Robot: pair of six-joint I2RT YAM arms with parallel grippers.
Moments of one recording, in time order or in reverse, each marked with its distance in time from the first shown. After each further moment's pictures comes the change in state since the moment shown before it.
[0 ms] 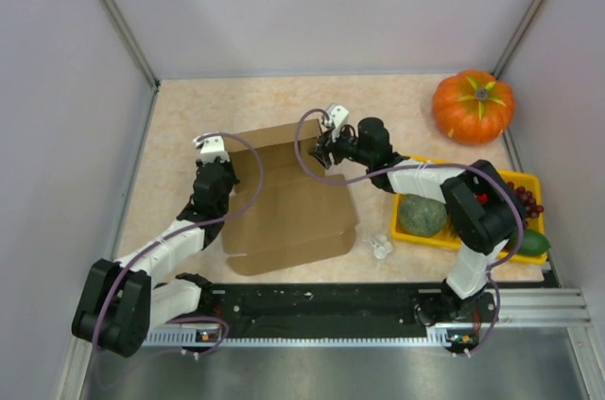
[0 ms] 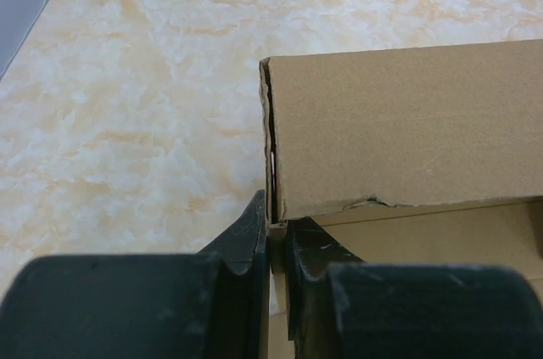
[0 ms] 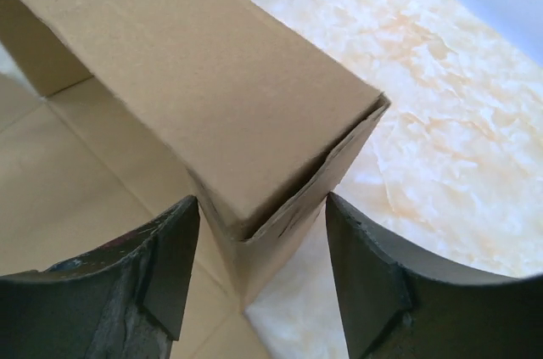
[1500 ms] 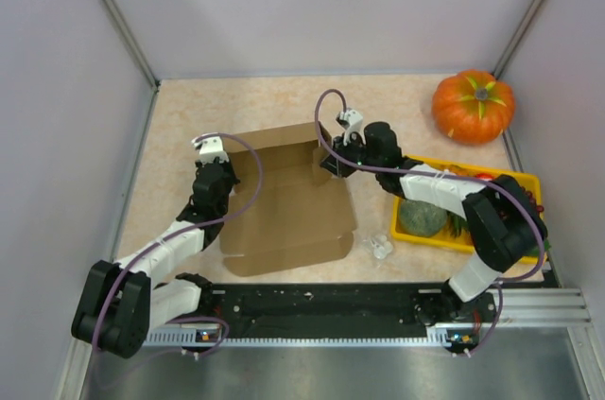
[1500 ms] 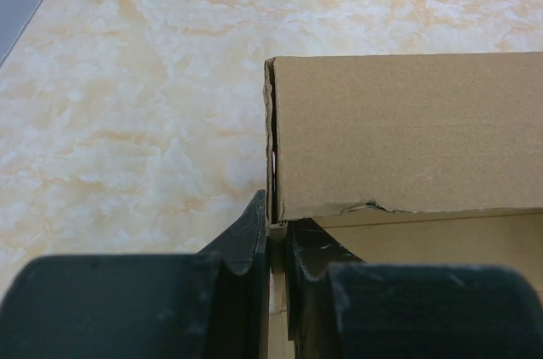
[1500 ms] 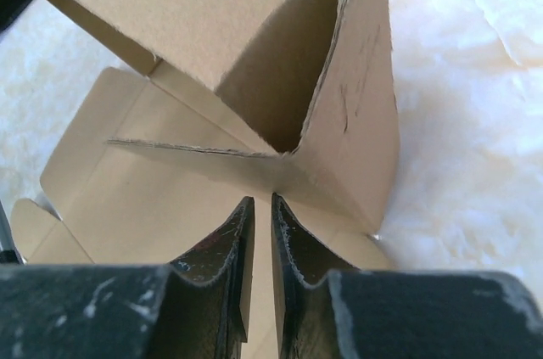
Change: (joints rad) left arm 0.002 -0.008 -0.005 0.002 0.001 -0.021; right arm 0.011 -0.117 -0.071 -0.182 0.001 0.417
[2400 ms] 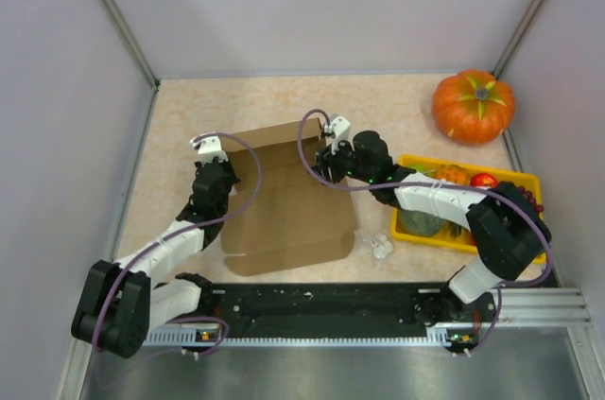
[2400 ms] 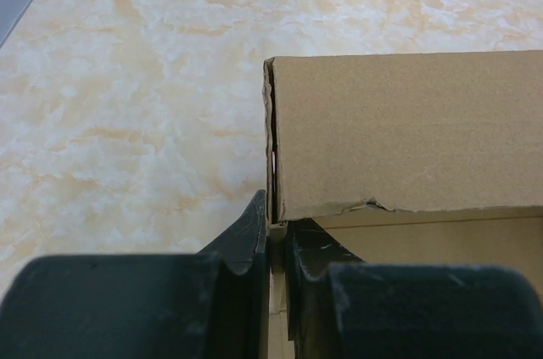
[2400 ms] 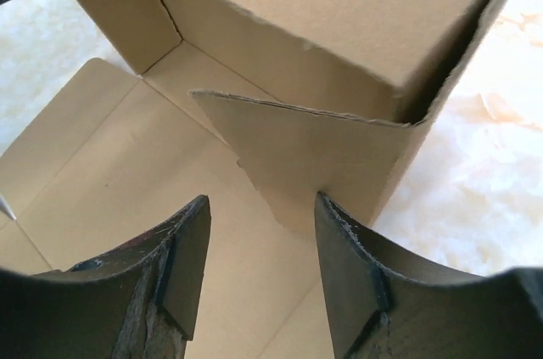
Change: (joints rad) left arm 0.000 0.000 0.000 0.002 0.001 -0.031; right arm 0.146 -0.070 -0.025 -0.006 0.228 -0.169
